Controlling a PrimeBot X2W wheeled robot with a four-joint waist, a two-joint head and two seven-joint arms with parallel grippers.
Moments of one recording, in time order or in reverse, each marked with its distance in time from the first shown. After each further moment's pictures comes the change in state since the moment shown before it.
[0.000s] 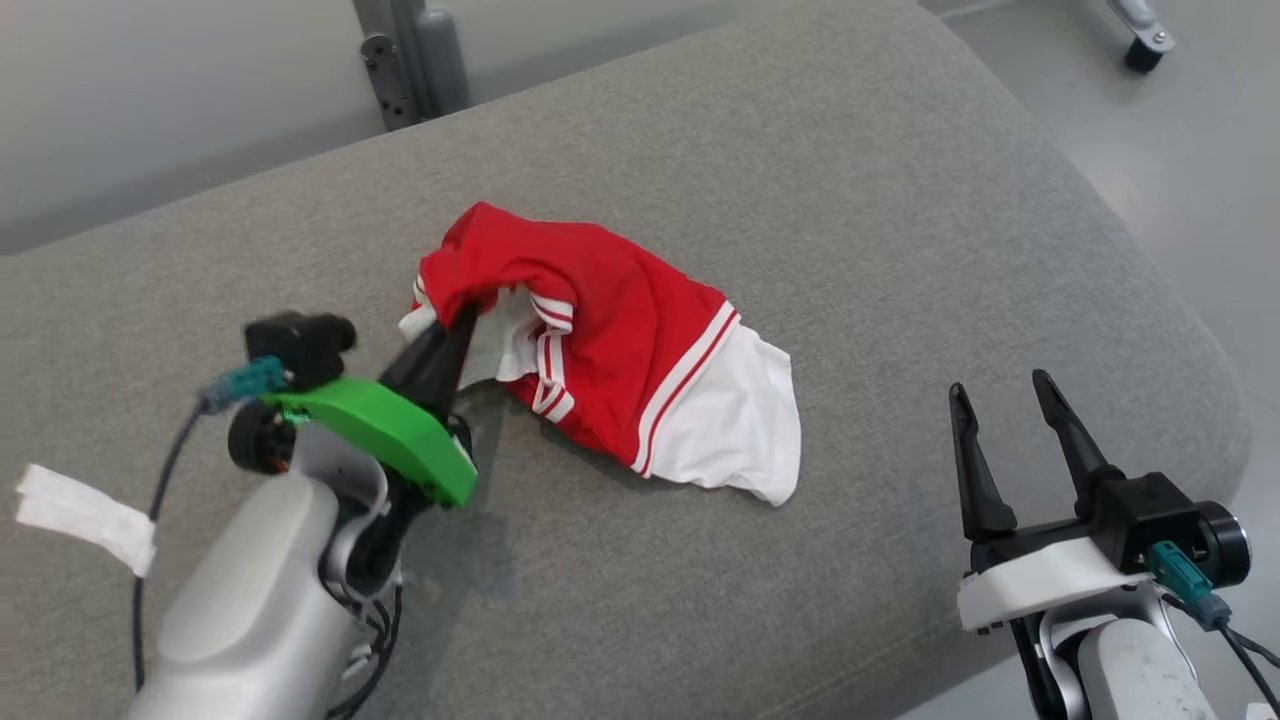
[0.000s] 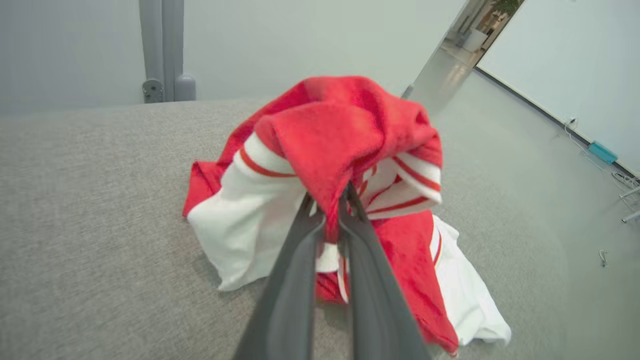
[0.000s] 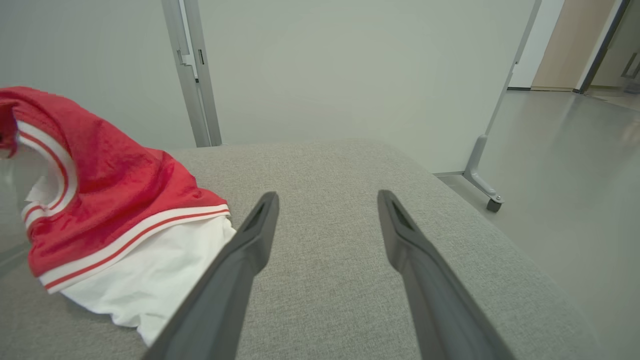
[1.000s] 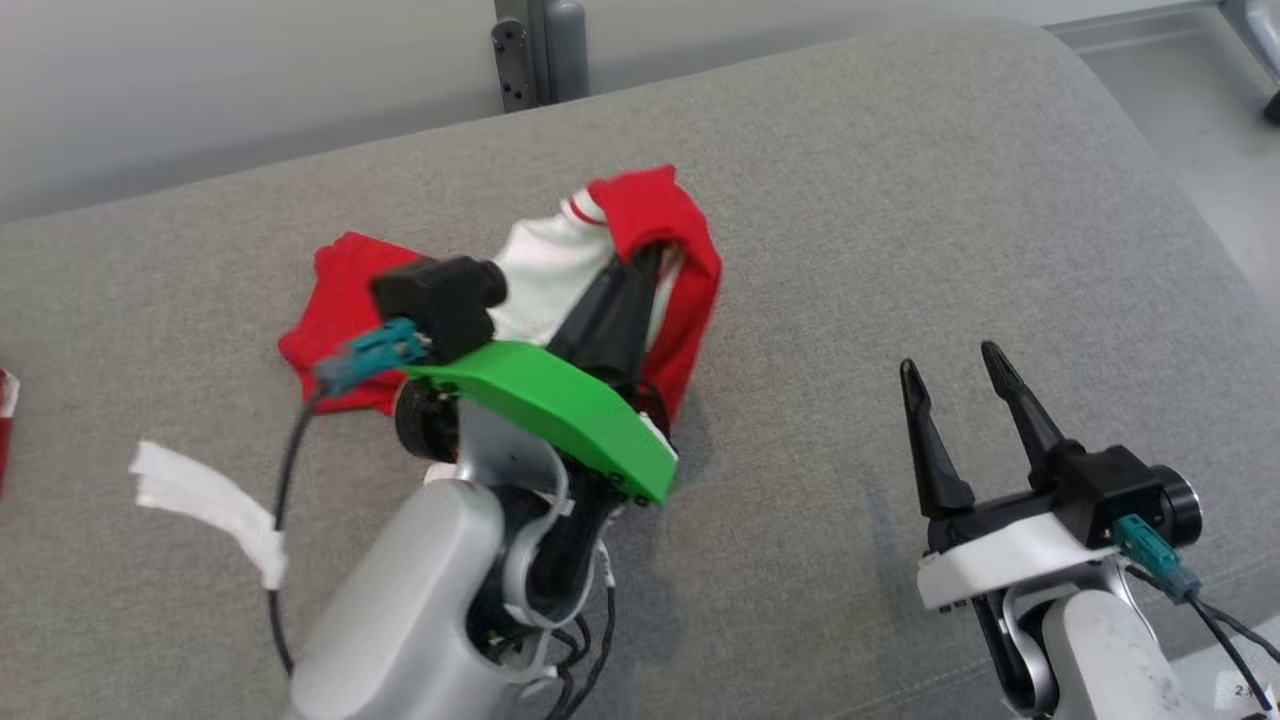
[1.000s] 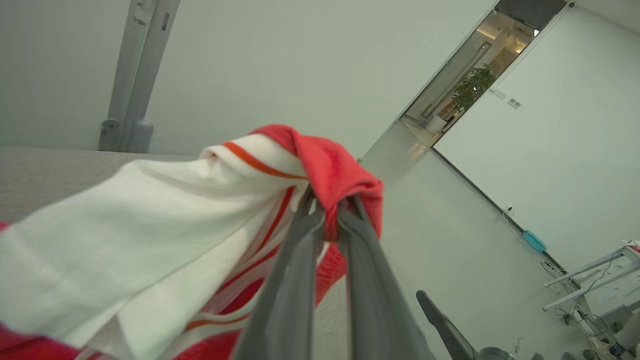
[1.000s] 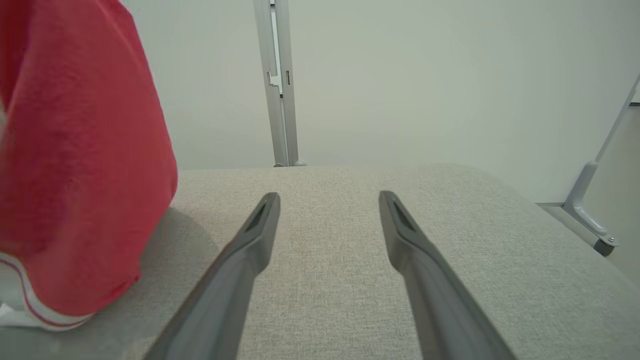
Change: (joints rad) left arm 0.041 -0.143 -0.072 -0.579 -0.081 0.393 0.199; right arm -0.043 0.002 0.069 0.000 0.035 0.000 0.000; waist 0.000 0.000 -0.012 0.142
